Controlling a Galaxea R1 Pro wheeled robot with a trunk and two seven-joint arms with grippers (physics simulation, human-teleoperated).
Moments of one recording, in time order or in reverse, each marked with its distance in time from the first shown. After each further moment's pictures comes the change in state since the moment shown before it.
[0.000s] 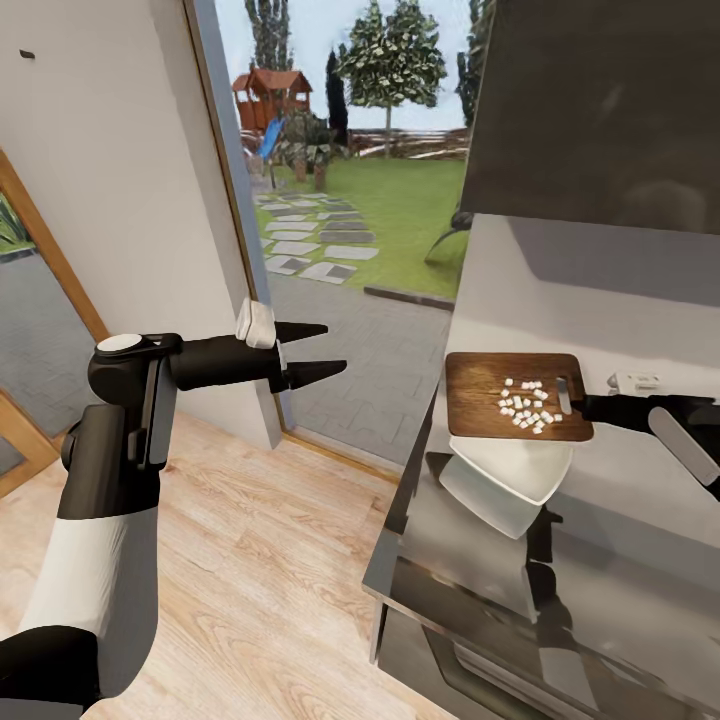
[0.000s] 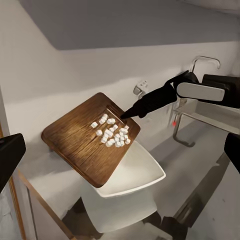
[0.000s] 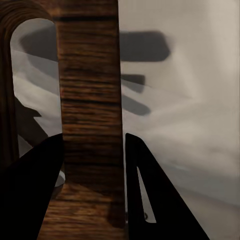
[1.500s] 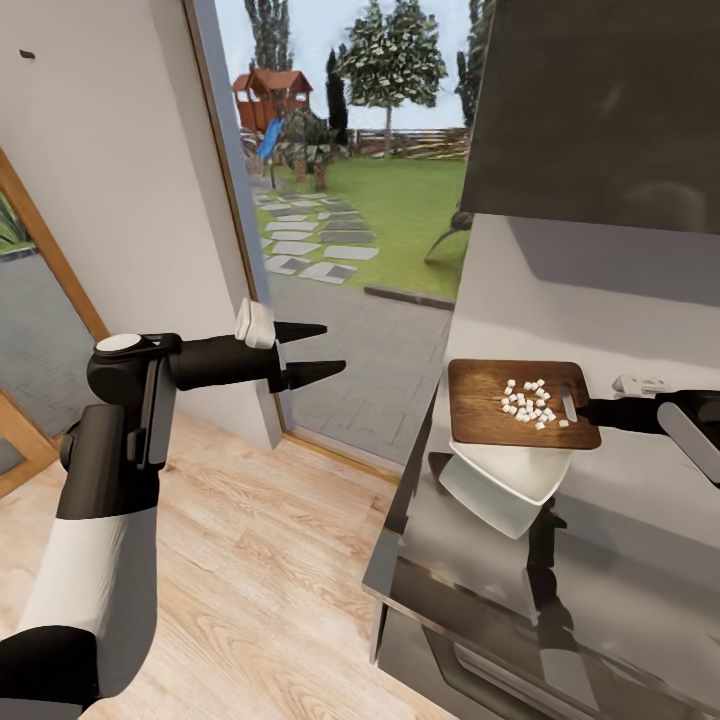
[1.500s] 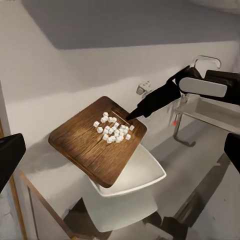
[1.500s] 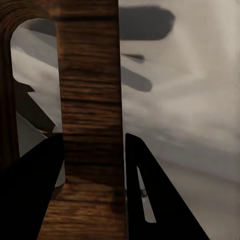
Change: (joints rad) left arm 0.000 0.003 0.000 0.000 0.000 0.000 0.001; right arm 0.000 -0.018 -0.023 -0.029 -0.001 0.136 0.000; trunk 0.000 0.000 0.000
